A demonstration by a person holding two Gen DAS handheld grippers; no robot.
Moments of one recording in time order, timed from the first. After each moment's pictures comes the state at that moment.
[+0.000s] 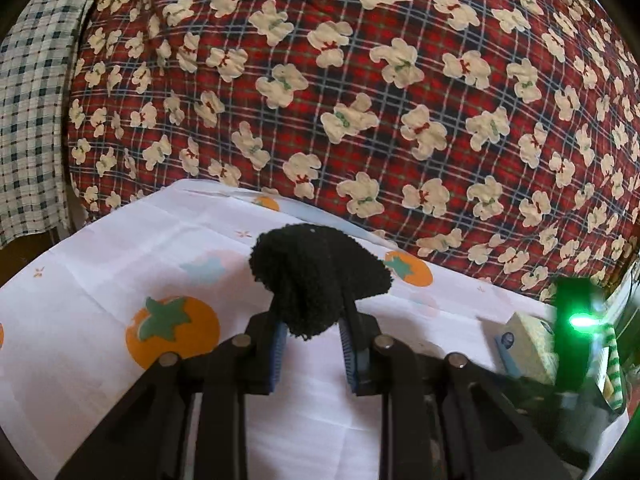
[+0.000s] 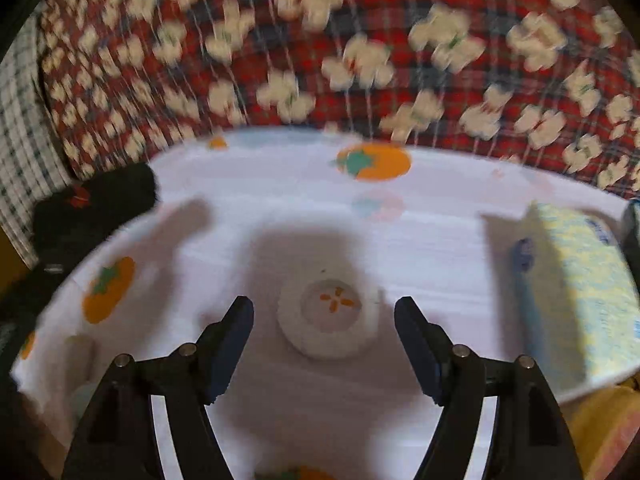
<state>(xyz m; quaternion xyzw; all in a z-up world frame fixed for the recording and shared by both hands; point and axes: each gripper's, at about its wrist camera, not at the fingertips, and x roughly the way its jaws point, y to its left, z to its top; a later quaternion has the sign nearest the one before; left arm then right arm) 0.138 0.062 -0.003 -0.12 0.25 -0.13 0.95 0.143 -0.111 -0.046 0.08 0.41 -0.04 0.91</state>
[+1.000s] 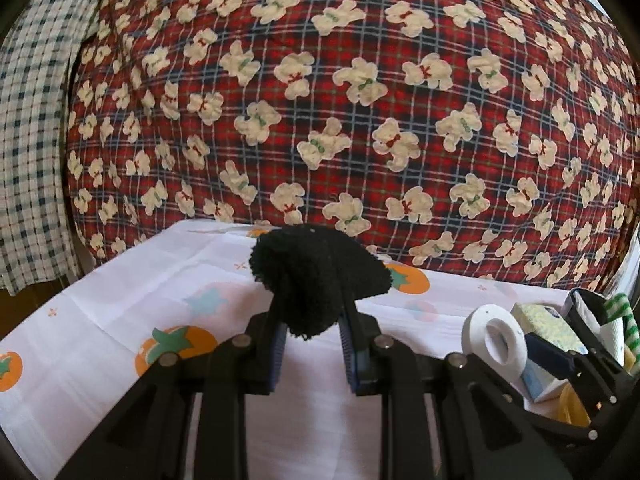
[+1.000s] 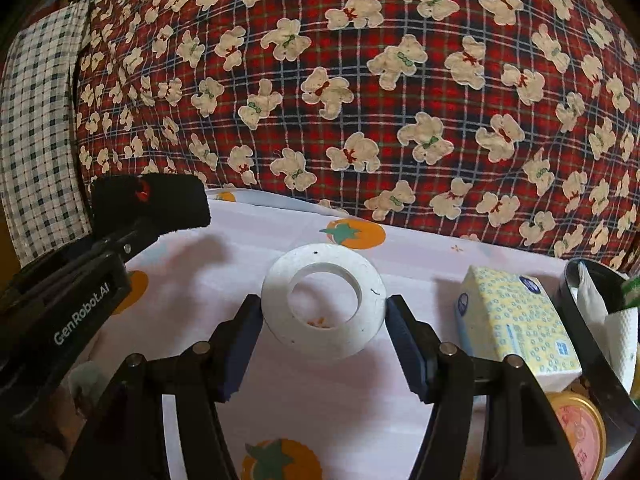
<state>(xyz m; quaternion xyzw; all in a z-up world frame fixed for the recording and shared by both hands) 0.113 0.039 0.006 -0.06 0.19 -0.12 0.97 0.075 -0.101 -0.002 0.00 0.27 -0.07 0.96</state>
